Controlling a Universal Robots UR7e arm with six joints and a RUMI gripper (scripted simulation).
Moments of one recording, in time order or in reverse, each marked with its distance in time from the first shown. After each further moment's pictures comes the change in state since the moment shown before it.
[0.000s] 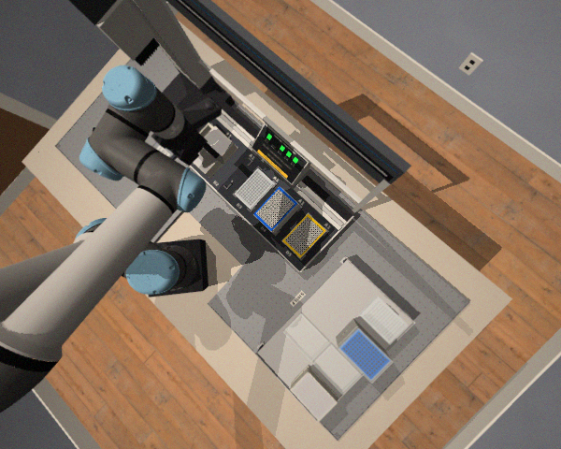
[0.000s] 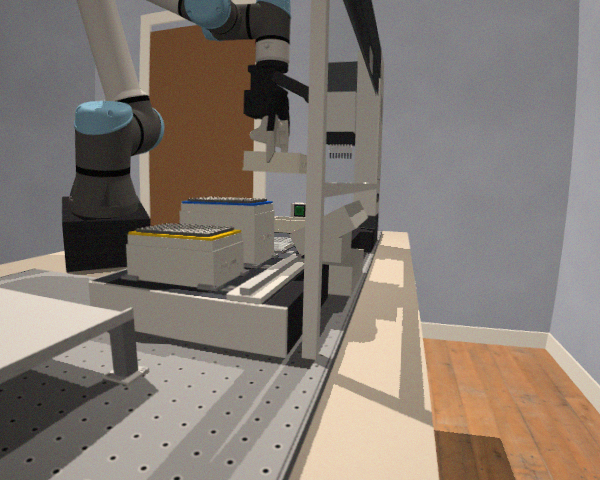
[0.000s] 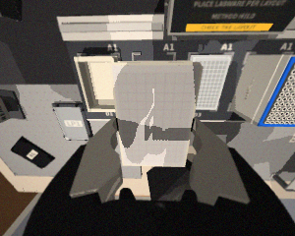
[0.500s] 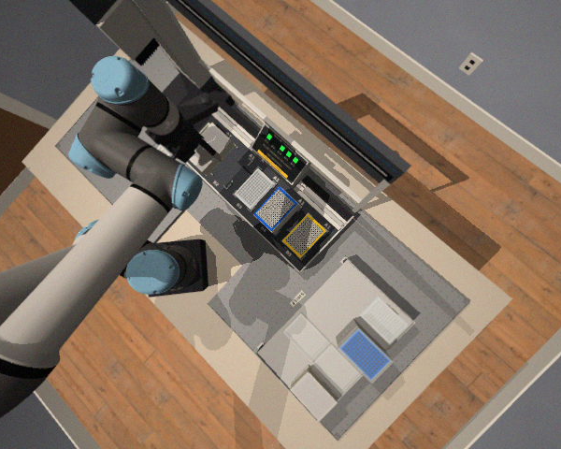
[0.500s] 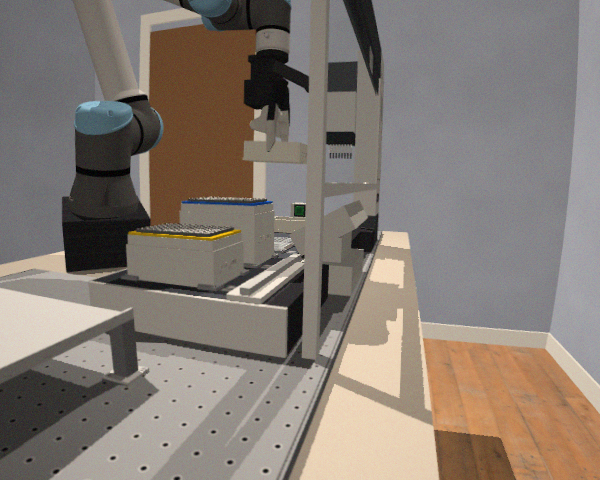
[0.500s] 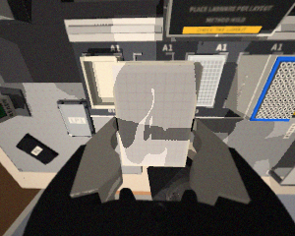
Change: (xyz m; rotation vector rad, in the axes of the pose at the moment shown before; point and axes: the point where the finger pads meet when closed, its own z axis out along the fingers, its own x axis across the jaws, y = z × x) arm 0.000 0.000 -0.022 0.000 0.000 0.000
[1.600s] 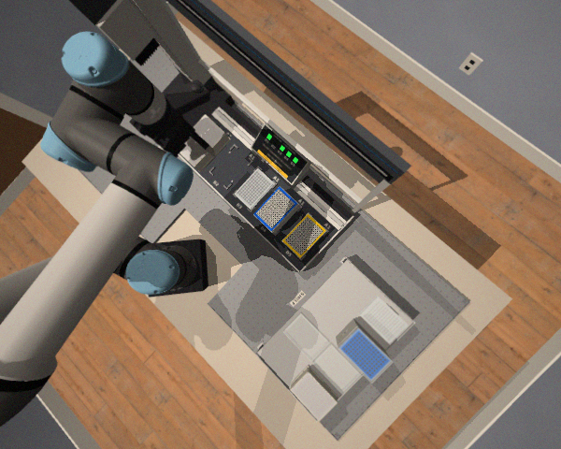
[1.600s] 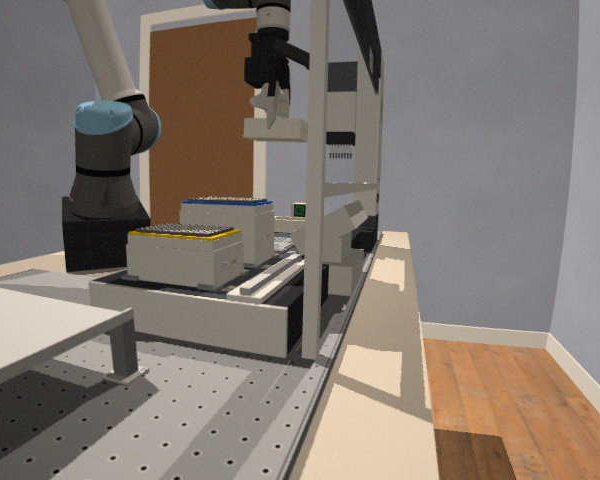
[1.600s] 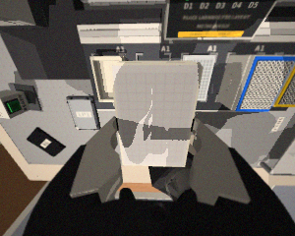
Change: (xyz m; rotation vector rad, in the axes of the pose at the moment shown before) arm 0.000 0.000 -0.049 0.000 0.000 0.000
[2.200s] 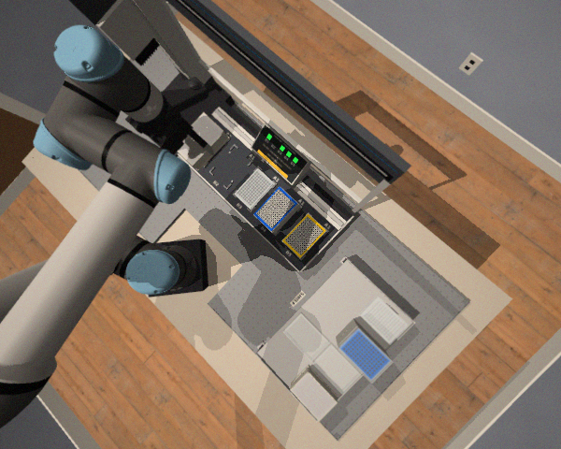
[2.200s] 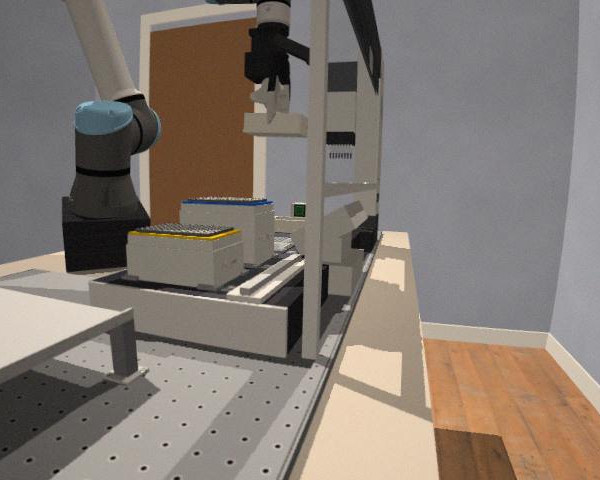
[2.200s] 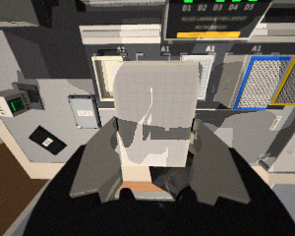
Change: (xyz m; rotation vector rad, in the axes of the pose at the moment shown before) arm 0.000 0.000 -0.011 0.000 0.000 0.000
